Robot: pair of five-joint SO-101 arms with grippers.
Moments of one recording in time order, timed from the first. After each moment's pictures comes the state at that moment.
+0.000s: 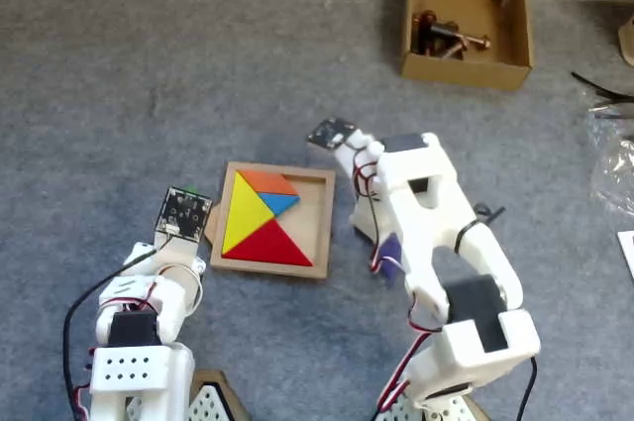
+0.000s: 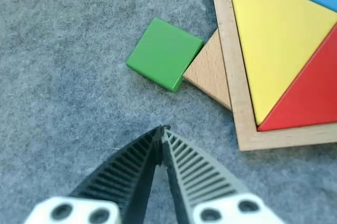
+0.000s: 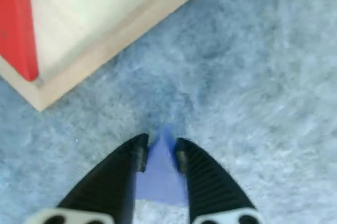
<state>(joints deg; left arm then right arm) -9.4 -84.8 96.4 50.1 -14.9 -18.2 3.7 23.0 69.4 38.5</state>
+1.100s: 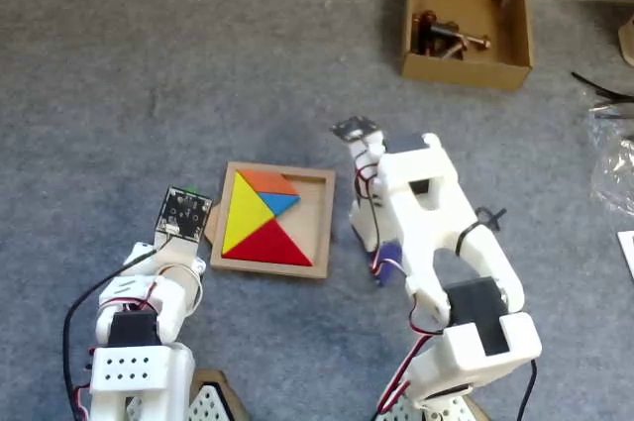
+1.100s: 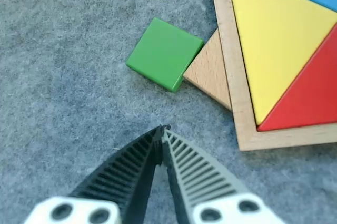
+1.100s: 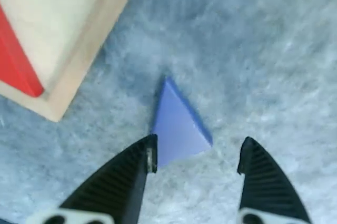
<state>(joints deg) -9.4 -84.8 96.4 50.1 -14.9 -18.3 3.3 24.4 75.3 18.1</state>
